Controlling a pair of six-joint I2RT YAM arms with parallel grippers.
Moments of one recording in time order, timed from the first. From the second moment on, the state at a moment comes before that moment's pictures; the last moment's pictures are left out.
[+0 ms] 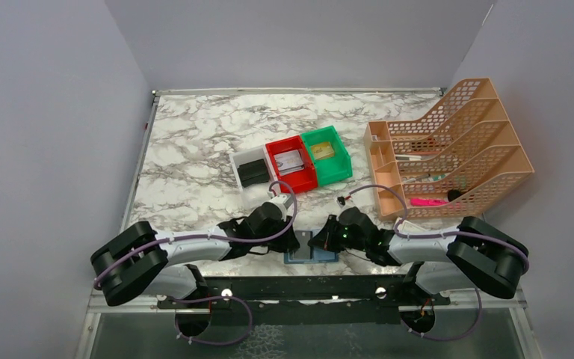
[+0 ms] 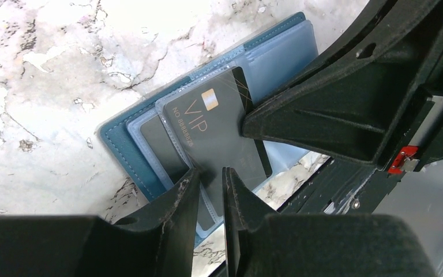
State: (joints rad) left arm -0.99 1.30 0.43 0.15 0.11 -0.74; right arm 0.94 1.32 0.27 0.42 -0.05 1.02
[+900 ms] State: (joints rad) left arm -1.01 1.28 0.41 0.12 0.05 -0.76; right arm 0.90 1.17 0.30 0.17 -0.08 0.86
